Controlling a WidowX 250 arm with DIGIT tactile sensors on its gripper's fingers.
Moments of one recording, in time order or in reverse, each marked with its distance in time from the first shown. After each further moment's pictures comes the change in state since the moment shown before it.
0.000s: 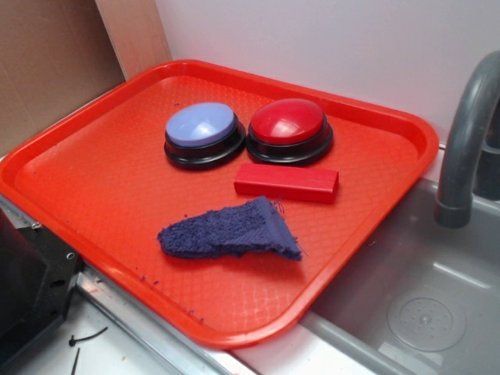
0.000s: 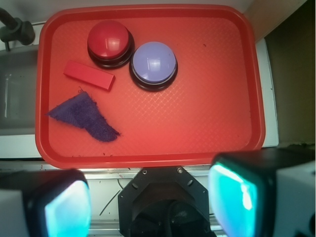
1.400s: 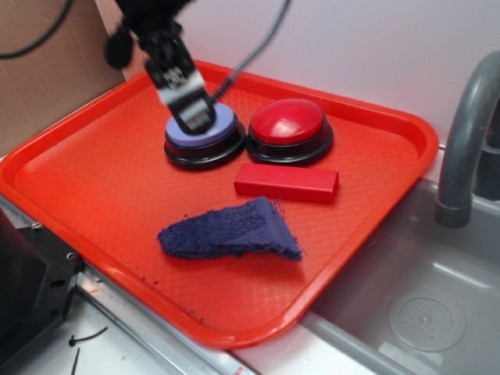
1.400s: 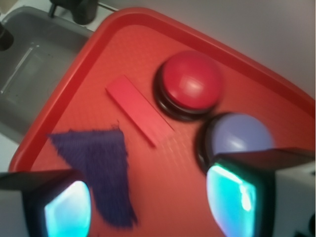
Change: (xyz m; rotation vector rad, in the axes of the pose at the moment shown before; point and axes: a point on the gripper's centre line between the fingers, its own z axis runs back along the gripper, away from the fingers) arm 0.066 -0.073 -0.129 -0.030 -0.139 -0.533
